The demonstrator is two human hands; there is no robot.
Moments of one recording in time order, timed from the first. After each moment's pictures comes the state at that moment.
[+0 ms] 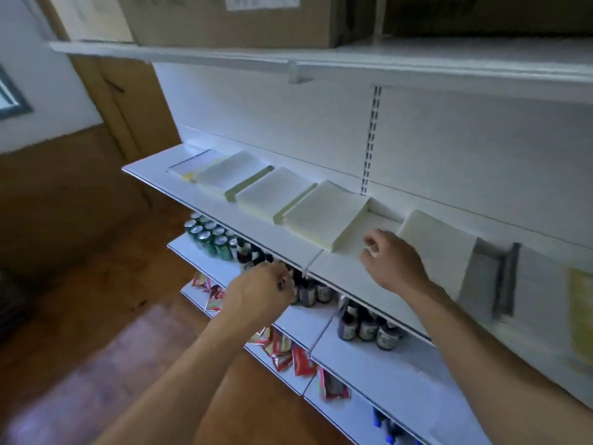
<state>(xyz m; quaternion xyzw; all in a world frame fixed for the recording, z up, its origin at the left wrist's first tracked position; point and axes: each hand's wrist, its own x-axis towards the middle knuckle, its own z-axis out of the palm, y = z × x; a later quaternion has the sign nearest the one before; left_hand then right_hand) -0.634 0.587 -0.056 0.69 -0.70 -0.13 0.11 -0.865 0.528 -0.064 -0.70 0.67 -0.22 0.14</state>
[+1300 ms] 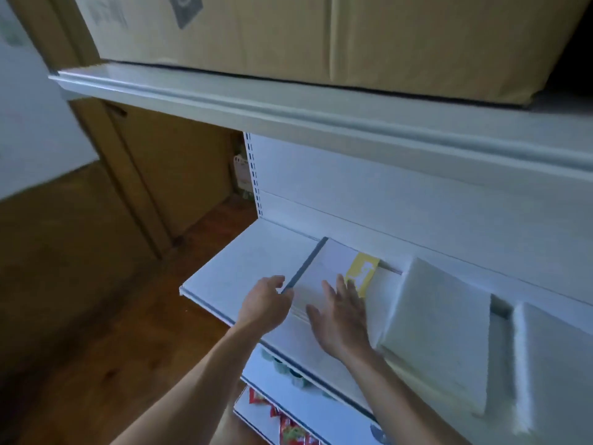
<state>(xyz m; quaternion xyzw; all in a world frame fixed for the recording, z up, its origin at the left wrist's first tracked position) -0.166 0.033 -0.104 0.70 -0.61 -0.34 0.16 -0.306 0.063 -0.143 -0.67 0.71 -0.11 0.17</state>
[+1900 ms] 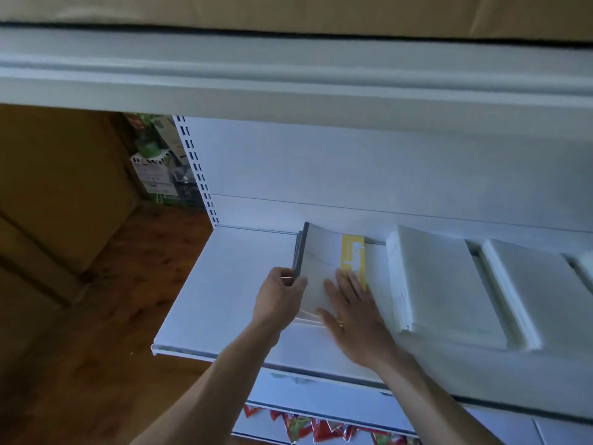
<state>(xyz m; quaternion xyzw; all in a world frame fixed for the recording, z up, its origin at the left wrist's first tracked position) -0.151 -0.019 -0.120 0.58 -0.59 -0.52 0.23 -0.288 0.063 -0.177 -0.63 0.76 -0.10 0.13</state>
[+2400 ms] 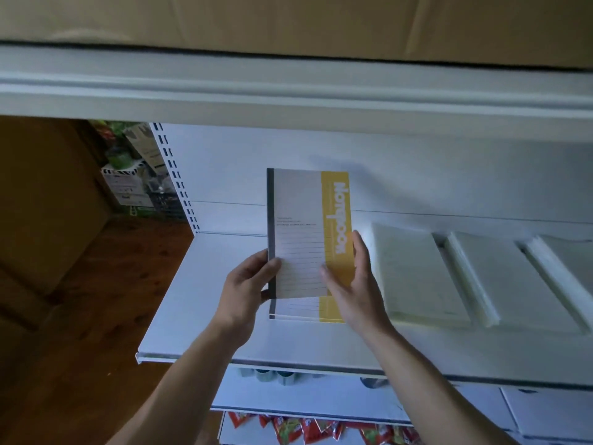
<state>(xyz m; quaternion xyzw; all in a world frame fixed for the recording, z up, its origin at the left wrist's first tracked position) -0.124 -0.009 -0.084 0.37 -0.51 -0.69 0.35 -0.282 0.072 -0.110 -0.40 0.72 -0.52 0.21</state>
